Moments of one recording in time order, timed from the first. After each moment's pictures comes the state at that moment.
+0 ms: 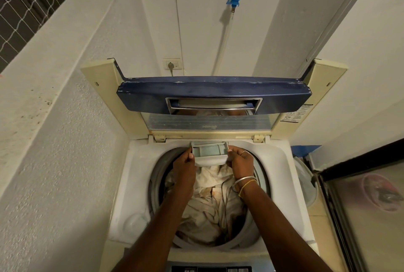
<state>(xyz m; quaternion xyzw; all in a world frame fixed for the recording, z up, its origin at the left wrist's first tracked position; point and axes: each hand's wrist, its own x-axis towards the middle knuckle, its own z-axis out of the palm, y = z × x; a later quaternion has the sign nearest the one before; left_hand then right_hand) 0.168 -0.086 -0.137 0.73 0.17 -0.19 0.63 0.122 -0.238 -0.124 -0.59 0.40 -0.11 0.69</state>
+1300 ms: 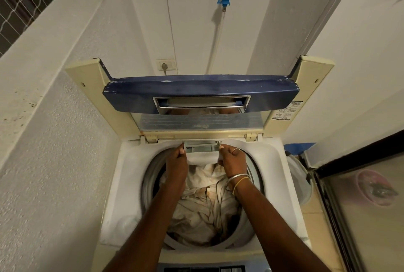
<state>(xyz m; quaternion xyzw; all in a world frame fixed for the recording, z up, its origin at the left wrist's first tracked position) 0.179 -0.091 -0.115 0.76 0.14 -0.19 0.60 0.122 -0.241 -0.129 -0.65 0.37 -0.10 0.66</state>
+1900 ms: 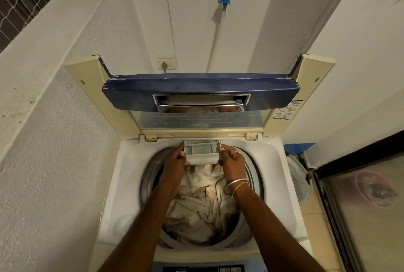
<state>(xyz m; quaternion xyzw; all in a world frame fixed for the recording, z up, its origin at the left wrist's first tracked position) 0.181 -0.080 -0.134 0.74 0.11 -0.24 0.62 0.112 -0.237 -0.139 -0.65 0.34 -0.13 0.66</state>
